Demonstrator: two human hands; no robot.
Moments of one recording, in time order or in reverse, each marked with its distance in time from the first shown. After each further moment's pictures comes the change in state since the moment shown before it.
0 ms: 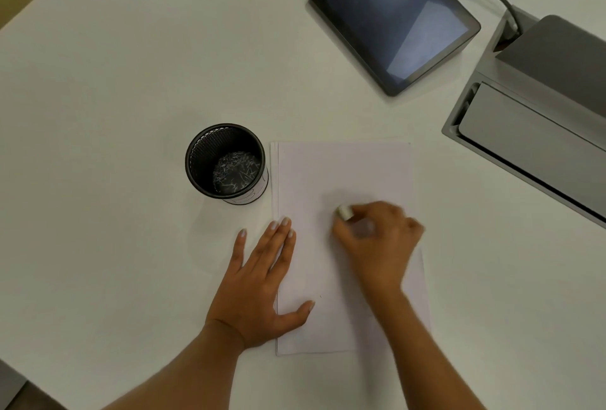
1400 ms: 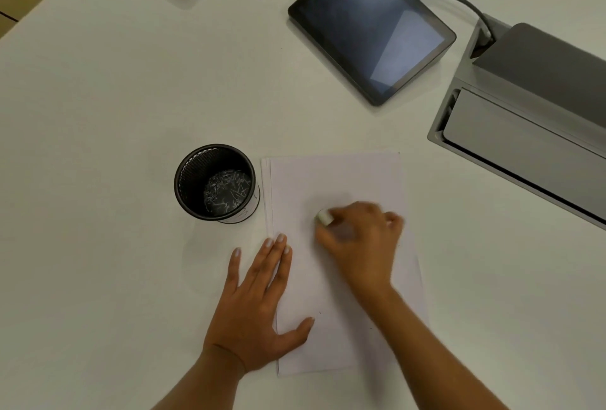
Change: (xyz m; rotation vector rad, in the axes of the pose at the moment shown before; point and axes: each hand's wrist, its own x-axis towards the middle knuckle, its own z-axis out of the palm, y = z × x) left_hand -0.001 0.000 0.003 0.006 -0.012 0.002; right_hand 0.010 -0.007 0.007 -0.034 -0.021 -0.140
